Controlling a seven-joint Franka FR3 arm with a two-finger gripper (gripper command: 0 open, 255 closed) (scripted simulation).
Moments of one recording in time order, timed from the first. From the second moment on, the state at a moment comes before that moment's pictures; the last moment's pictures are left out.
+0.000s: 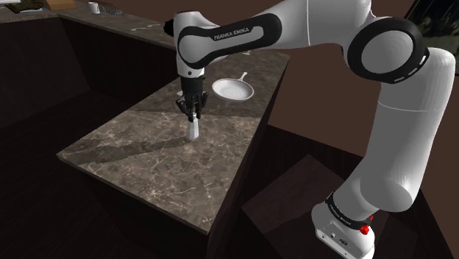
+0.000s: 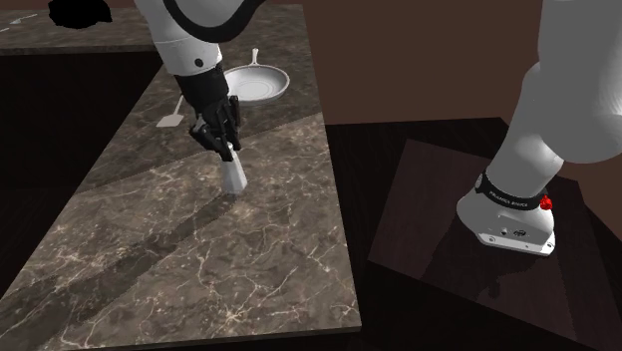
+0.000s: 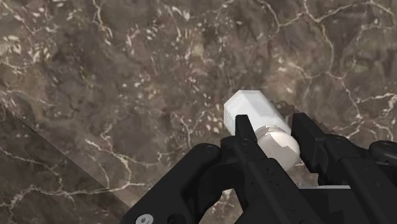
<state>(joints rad) 0.15 0.38 0.30 -1.63 -0.01 1.85 0.26</state>
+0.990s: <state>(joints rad) 0.15 0.35 0.31 -1.48 0.00 1.67 0.26</state>
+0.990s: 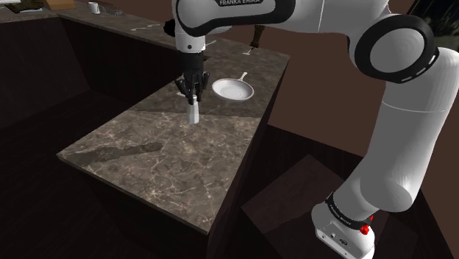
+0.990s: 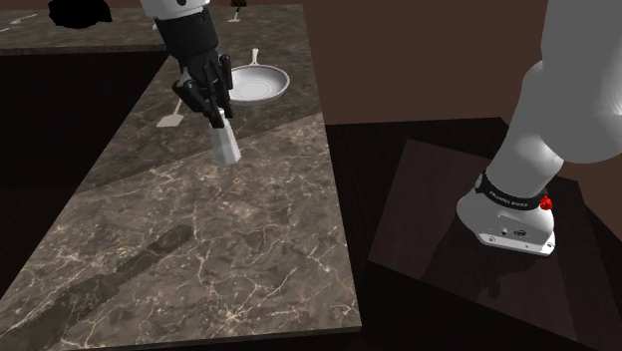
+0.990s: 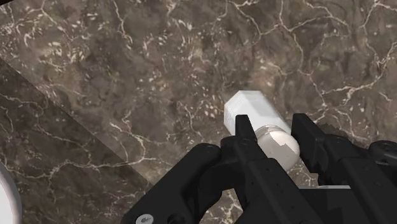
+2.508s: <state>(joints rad) 0.07 0.45 0.26 -1.20 -0.03 1.48 0.13</state>
